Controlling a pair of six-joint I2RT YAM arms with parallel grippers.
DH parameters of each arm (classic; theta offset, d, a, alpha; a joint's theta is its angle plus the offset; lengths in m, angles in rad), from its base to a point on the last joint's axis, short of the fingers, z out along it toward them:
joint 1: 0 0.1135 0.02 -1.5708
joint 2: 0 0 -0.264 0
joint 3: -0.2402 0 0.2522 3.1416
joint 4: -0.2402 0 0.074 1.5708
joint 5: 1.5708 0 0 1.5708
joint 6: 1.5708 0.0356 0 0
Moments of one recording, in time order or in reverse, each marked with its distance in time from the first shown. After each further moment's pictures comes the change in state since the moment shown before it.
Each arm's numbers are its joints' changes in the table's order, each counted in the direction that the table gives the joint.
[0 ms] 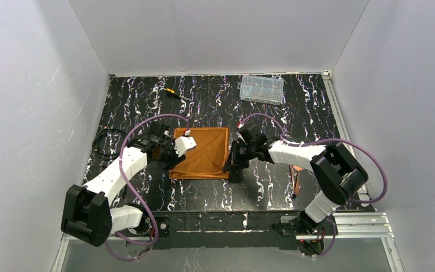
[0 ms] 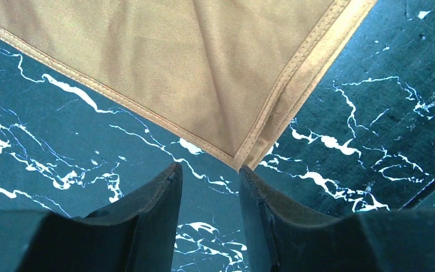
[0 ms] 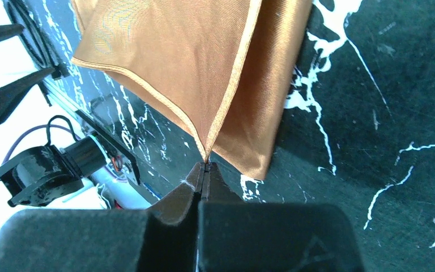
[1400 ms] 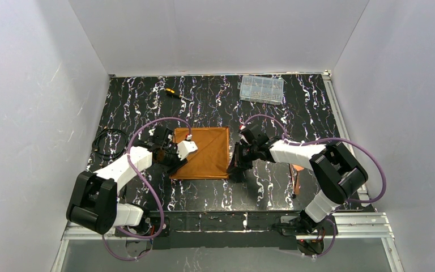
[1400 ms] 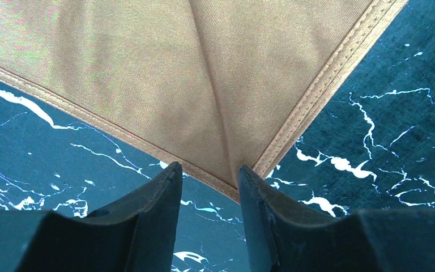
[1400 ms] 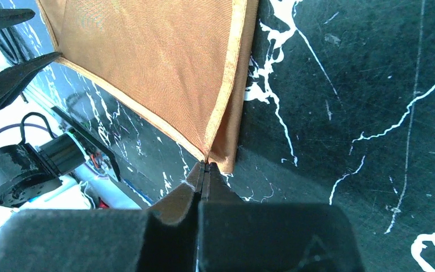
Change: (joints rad) left arm 0.000 0.111 0.081 0.131 0.007 -0.024; right arm -0.030 0.007 0.023 -0.048 -0.006 -0.071
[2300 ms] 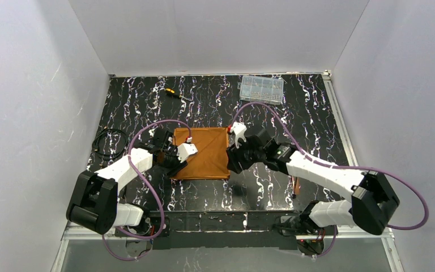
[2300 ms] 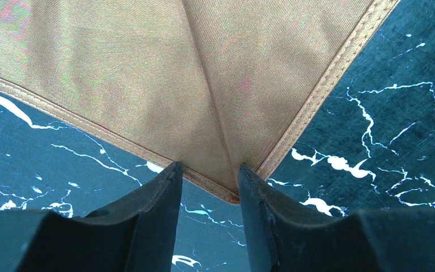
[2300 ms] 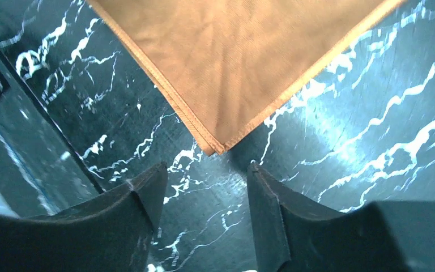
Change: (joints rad) left arm -0.005 0.000 0.032 0.018 0.000 -0.002; right arm 0.128 -0.314 -0.014 -0.101 0.234 -0.604
